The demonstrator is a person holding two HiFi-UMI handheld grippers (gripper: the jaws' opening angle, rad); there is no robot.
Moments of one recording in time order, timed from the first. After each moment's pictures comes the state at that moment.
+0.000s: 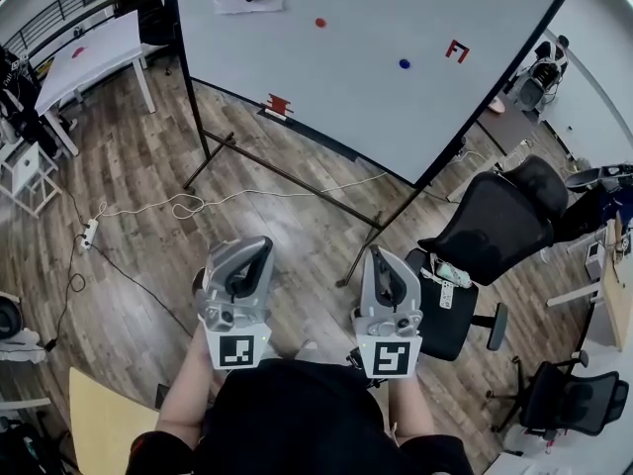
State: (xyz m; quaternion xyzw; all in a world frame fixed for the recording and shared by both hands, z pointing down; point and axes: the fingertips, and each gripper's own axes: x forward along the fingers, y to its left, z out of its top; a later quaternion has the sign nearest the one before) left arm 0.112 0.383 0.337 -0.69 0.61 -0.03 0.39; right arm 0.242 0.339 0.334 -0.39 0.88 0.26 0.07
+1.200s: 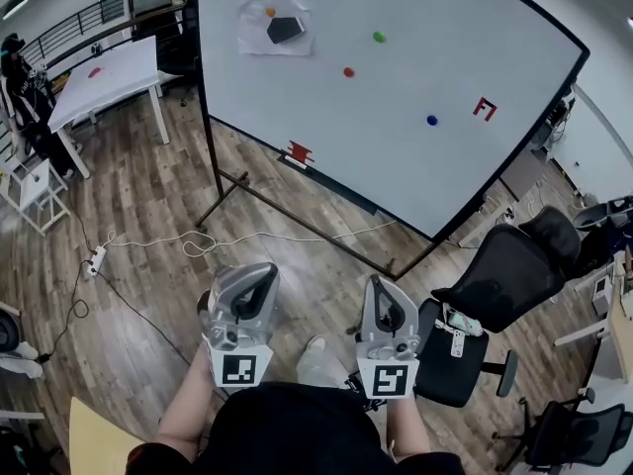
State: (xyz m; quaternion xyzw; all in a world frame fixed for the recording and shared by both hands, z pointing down) left arm 0.036 0.325 0.350 -0.68 0.61 -0.04 0.41; right arm 0.168 0.282 0.345 -0.37 0.88 0.28 0.11
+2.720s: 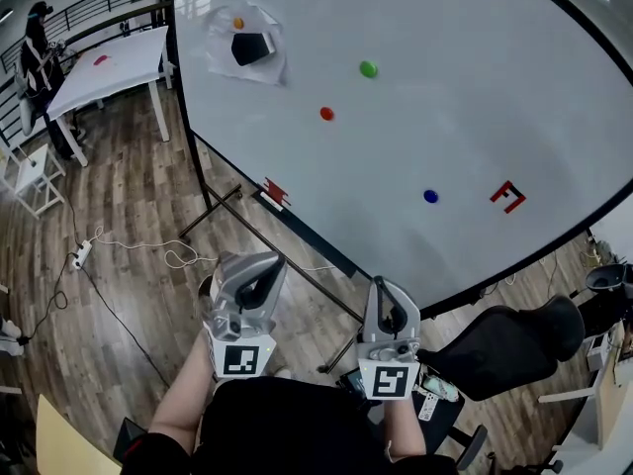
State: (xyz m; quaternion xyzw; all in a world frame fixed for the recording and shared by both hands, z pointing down) left arm 0.060 0.046 0.352 -0.63 0.65 -0.06 0.42; right arm 0.191 -0.004 0.350 -0.32 0.90 0.28 0.11
